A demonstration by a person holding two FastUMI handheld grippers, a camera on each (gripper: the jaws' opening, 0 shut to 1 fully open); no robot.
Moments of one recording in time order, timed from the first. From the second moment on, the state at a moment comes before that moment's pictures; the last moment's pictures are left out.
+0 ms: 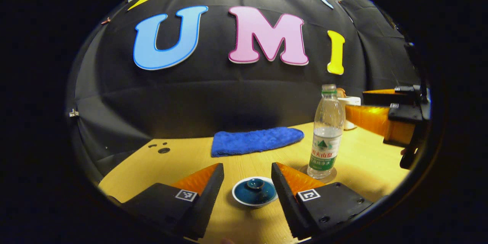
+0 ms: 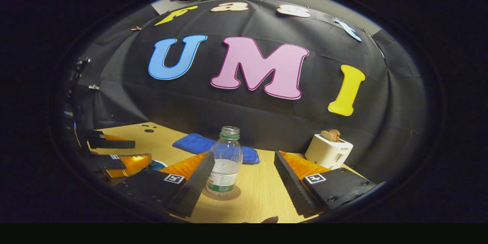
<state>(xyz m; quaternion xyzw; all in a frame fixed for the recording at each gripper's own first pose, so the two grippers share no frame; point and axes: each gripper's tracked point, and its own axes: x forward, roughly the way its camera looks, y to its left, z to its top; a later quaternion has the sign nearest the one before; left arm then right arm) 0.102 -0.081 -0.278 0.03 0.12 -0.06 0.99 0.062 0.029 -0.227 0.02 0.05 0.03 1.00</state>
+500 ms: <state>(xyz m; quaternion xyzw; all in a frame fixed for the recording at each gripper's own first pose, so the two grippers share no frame) 0.115 -0.094 -0.307 0.03 0.15 -0.07 0.99 0.064 0.036 -0.231 0.02 0.05 0.04 1.00</state>
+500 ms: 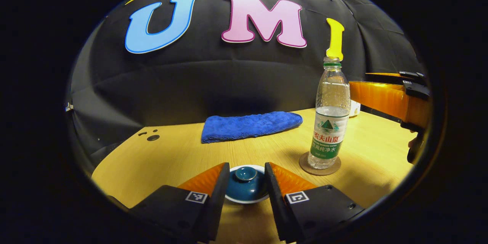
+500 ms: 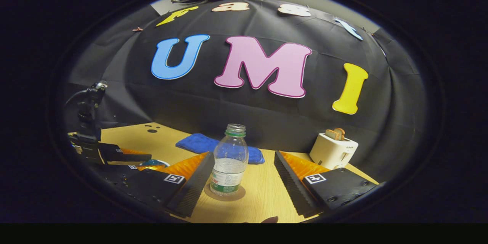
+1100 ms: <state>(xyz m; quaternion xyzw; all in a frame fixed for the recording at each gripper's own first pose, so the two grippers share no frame) 0.116 -0.091 -0.270 0.04 0.10 -0.06 0.99 0.074 0.043 -0.257 0.04 0.07 0.05 1.00</state>
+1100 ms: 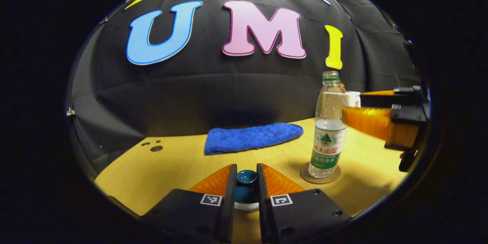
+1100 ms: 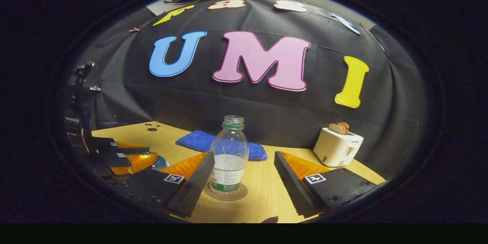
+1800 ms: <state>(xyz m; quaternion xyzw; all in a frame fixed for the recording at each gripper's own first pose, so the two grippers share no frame) 0.081 -0.027 -0.239 0.02 0.10 -0.01 0.99 0.104 0.083 -0.321 0.04 0.12 0.09 0.99</state>
